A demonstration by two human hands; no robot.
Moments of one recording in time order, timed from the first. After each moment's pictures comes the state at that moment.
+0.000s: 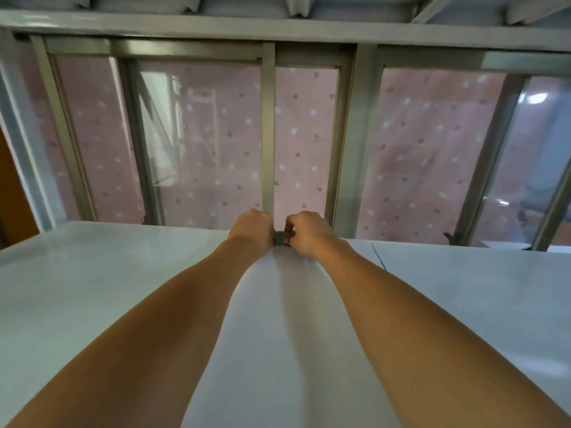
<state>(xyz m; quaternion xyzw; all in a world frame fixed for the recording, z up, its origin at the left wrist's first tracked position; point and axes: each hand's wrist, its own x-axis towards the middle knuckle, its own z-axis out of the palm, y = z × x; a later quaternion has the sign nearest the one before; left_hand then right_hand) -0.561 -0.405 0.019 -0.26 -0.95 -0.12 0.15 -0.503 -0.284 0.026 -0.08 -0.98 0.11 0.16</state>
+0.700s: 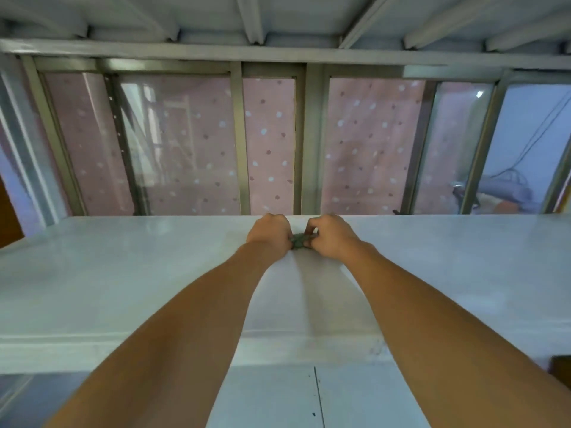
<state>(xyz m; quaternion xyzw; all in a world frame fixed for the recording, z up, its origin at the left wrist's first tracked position) -0.422 -0.393 0.013 -0.32 -0.92 -0.19 0.10 -0.340 -0.269 0.017 -0.15 -0.96 0.14 0.19</state>
